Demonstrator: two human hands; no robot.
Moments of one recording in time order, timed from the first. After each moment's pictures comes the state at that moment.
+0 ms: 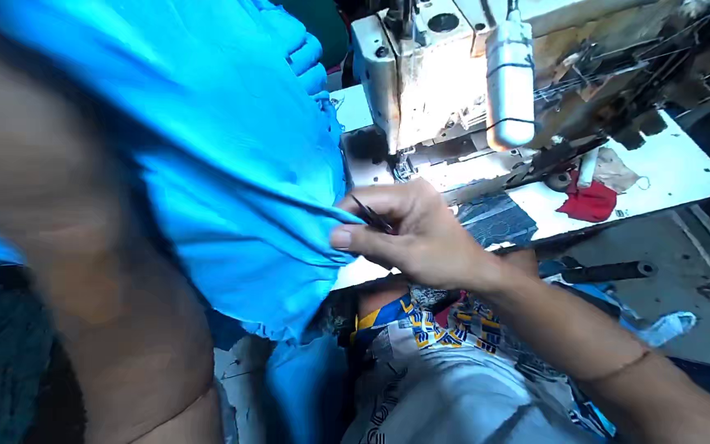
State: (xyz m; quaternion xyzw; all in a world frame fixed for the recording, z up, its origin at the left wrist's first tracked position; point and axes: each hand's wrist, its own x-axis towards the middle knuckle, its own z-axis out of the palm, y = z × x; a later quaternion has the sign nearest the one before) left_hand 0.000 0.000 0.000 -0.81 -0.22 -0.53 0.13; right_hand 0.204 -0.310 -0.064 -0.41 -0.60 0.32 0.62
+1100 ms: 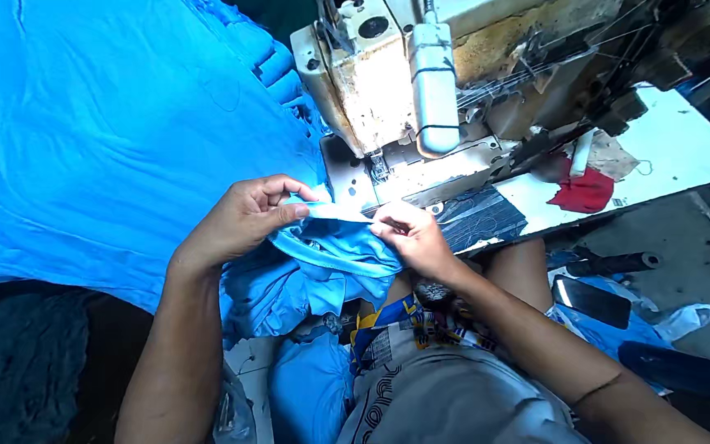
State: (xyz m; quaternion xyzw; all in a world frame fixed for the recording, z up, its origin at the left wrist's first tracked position) left_hand 0.069 -0.116 -0.053 -0.88 -0.09 -0.09 -0.47; right_hand 0.248 -0.320 -0.199 -0.56 -0.49 0.18 0.64
